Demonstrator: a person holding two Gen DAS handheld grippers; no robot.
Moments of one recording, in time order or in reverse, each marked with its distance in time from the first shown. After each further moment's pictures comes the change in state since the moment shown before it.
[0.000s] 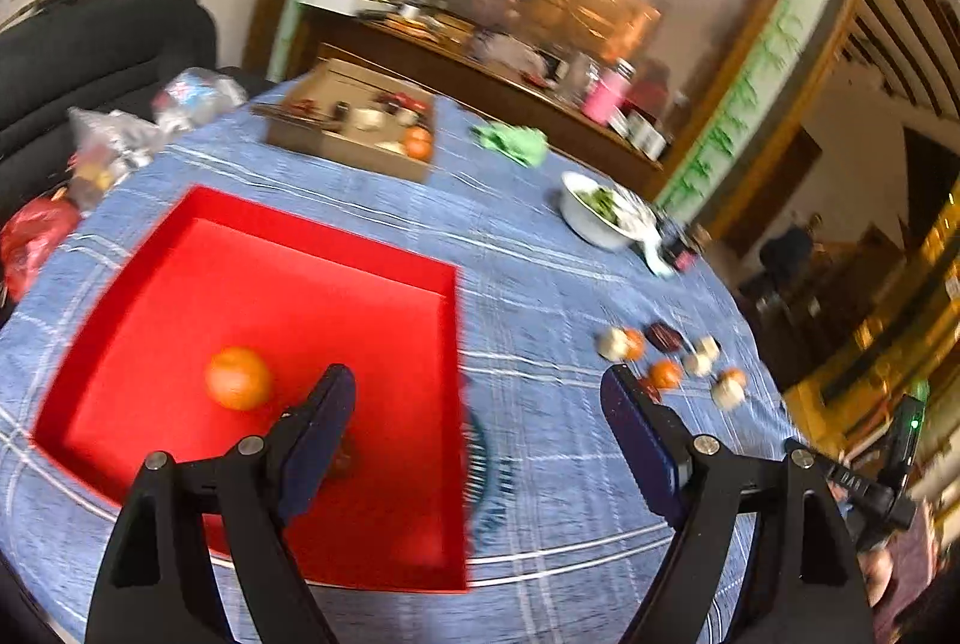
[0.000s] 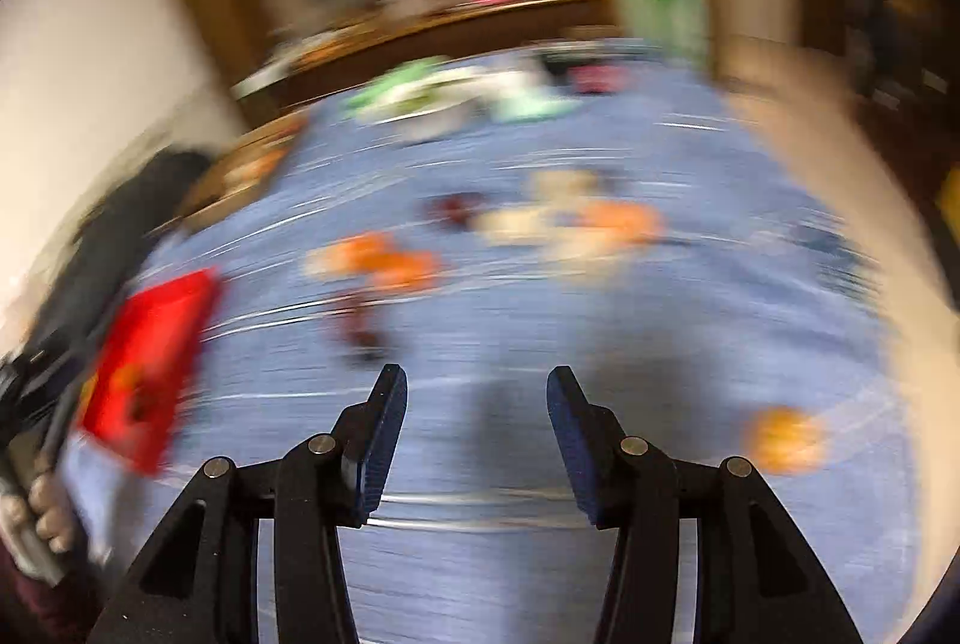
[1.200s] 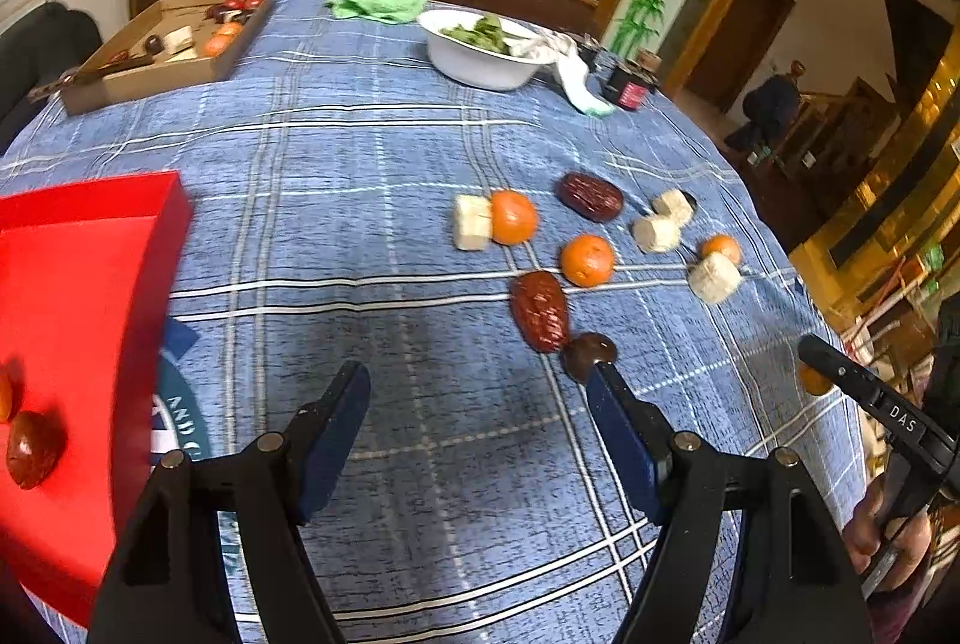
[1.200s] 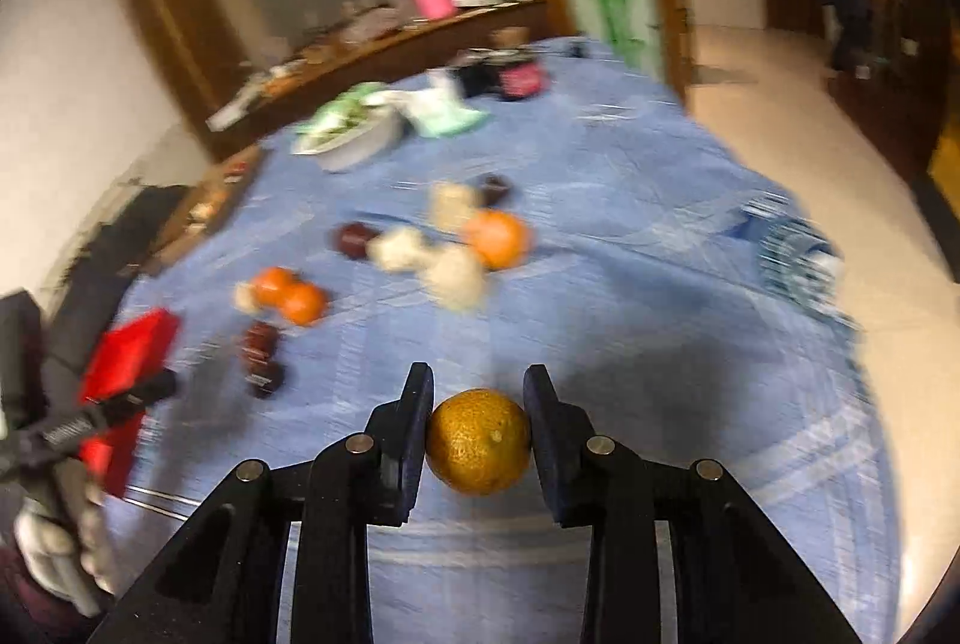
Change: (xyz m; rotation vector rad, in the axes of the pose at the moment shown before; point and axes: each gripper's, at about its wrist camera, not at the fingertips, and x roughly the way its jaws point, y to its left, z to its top) left arm 0.128 -0.120 -0.033 0.169 0.274 -0.005; right arm 0.023 -0.030 0.020 0.023 -0.027 0.103
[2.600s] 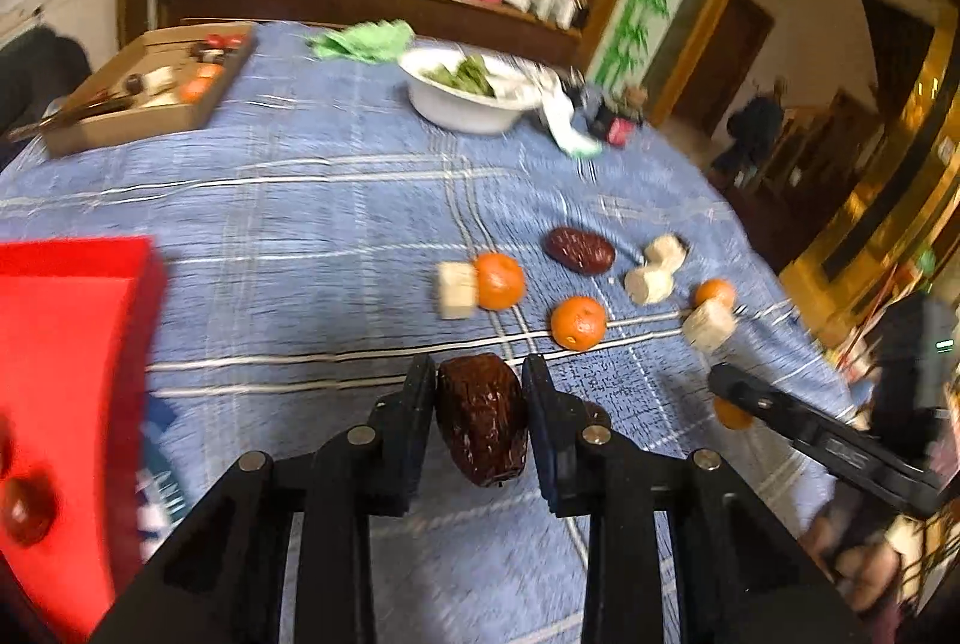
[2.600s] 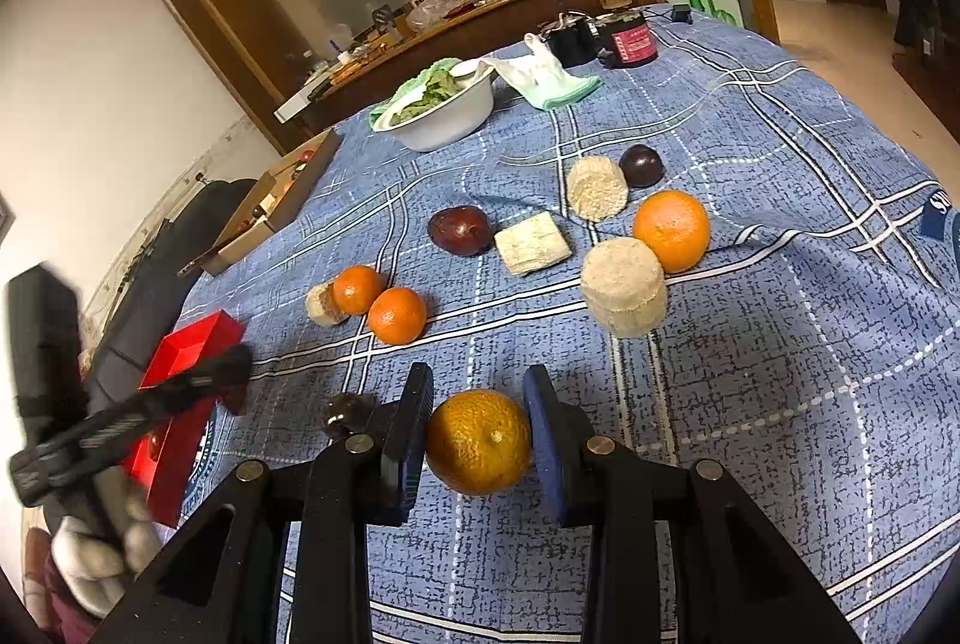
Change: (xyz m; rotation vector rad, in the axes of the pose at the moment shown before) left arm -0.001 0.001 0.019 0.027 -0.101 -0.040; right arm 0.061 0.027 0.000 0.024 0.023 0.168
